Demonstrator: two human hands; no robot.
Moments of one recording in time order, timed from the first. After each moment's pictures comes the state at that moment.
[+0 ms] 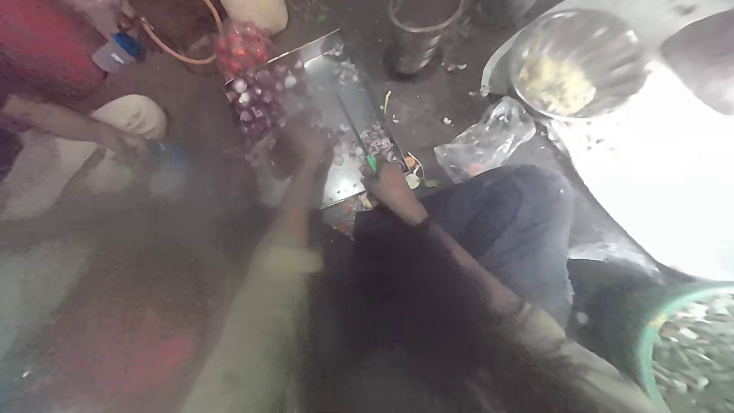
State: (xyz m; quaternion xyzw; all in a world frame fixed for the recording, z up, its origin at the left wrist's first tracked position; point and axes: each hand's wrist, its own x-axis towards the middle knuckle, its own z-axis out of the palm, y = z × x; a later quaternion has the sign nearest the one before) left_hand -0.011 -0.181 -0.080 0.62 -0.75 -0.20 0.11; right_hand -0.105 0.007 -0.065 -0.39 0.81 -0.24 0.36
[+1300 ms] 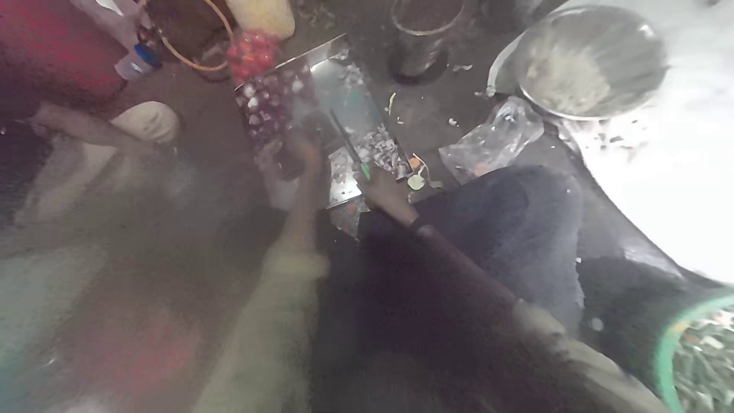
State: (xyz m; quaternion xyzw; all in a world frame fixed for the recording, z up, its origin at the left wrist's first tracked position) left_hand 0.005 -0.166 -0.084 0.66 -0.72 -0.14 0.14; right_hand -0.090 0.024 -0.087 -0.40 0.77 -0.30 0.39
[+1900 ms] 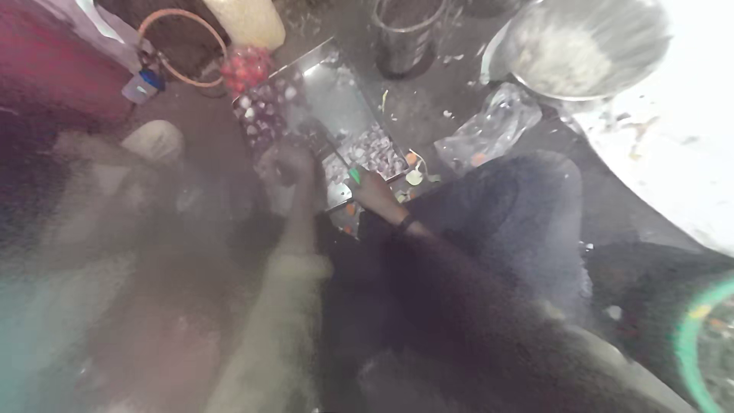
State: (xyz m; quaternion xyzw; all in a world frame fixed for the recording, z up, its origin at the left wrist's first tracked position) left_hand 0.013 -0.170 -0.094 0.68 -0.64 -0.22 0.28; right_hand -0.076 0.017 -0.096 -0.40 0.77 -0.30 0.40
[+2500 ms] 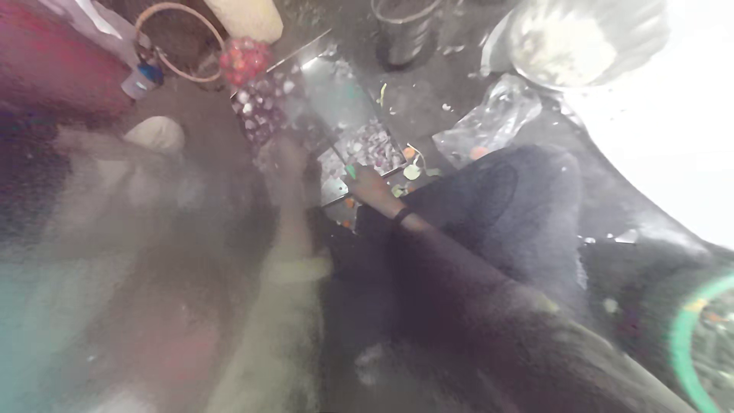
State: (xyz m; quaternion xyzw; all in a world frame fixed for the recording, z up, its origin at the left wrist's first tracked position) left_hand 0.039 -0.177 -0.073 0.55 -0.82 -0.14 0.05; right_hand -0.075 0.024 -0.067 -0.38 0.76 -0.29 0.44
